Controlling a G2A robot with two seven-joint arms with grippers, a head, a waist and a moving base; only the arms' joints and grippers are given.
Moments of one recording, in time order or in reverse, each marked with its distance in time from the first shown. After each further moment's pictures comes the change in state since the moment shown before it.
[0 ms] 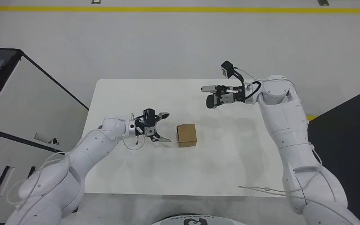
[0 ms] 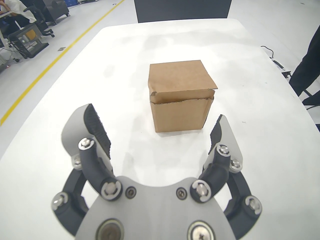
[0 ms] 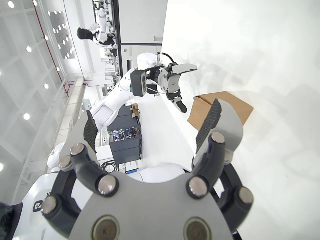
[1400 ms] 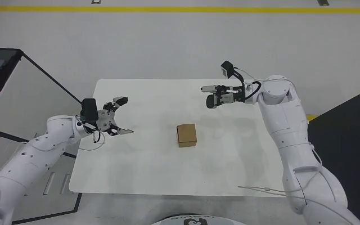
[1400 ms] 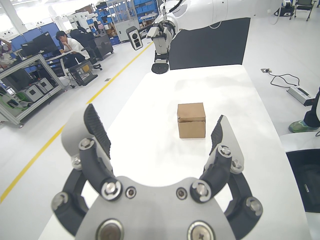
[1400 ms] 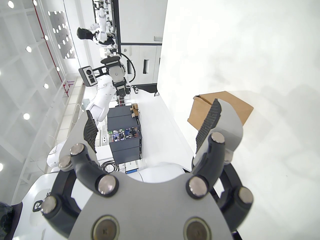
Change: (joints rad) left arm 0.266 0.535 -0.368 -0.643 -0.235 -0.040 -0.040; right arm 0.000 0.000 0.000 0.000 0.000 0.000 0.000
